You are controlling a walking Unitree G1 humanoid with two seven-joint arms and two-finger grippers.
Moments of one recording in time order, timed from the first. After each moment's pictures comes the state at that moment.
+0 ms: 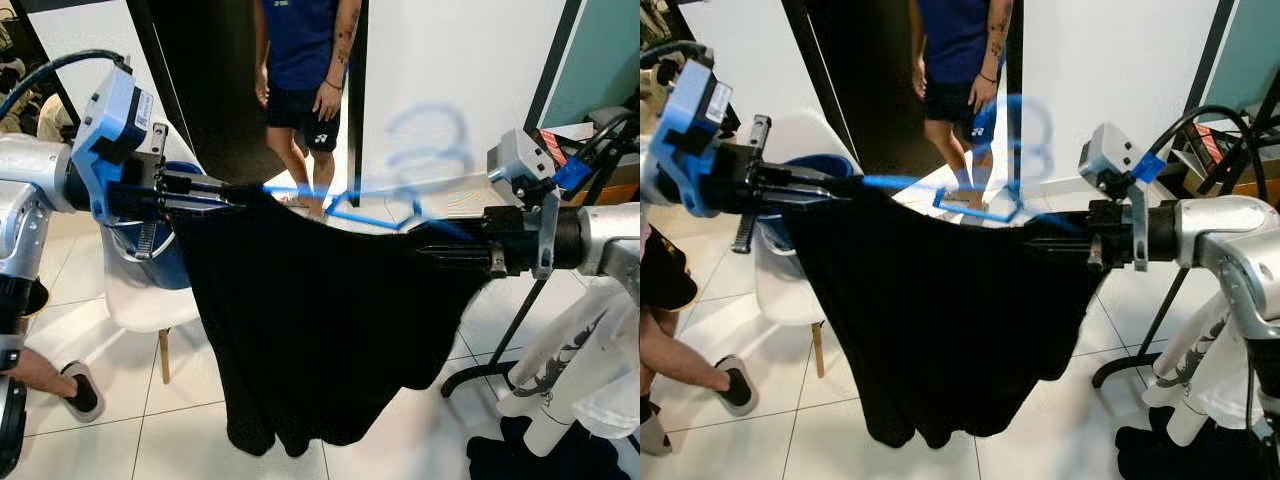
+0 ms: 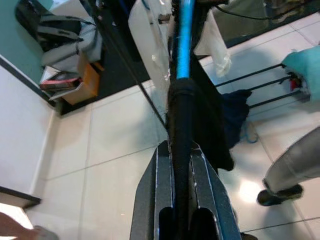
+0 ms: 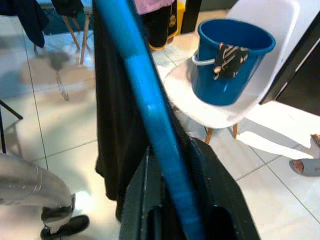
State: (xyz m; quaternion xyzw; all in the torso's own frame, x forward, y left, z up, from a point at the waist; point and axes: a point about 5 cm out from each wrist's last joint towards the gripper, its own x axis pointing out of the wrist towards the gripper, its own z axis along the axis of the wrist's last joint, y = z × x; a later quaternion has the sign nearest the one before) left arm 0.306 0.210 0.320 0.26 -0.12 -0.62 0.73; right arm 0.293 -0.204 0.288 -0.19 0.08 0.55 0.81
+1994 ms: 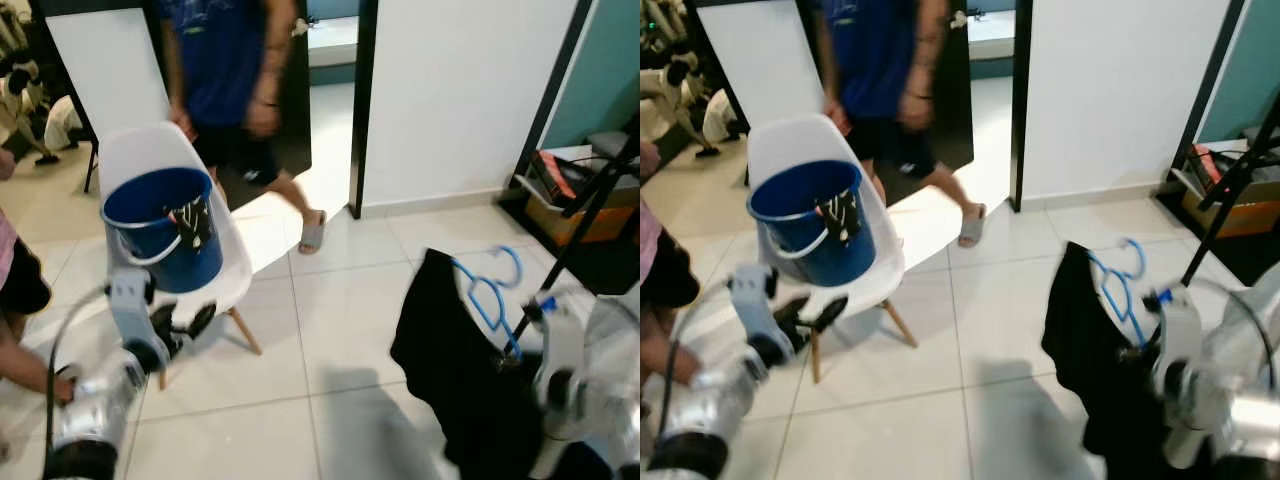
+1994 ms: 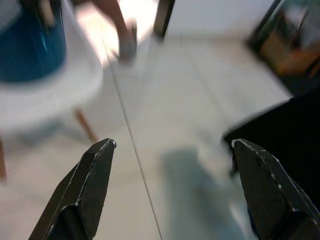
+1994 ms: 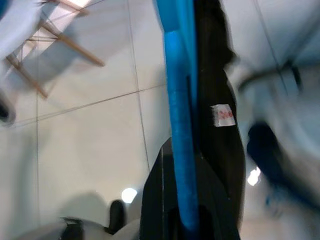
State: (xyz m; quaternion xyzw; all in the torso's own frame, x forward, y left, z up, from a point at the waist) left arm 0.292 0.237 0.043 -0.12 0.14 -0.07 0.98; right arm 0.249 -0.294 0.071 0.09 0.36 0.00 0.93
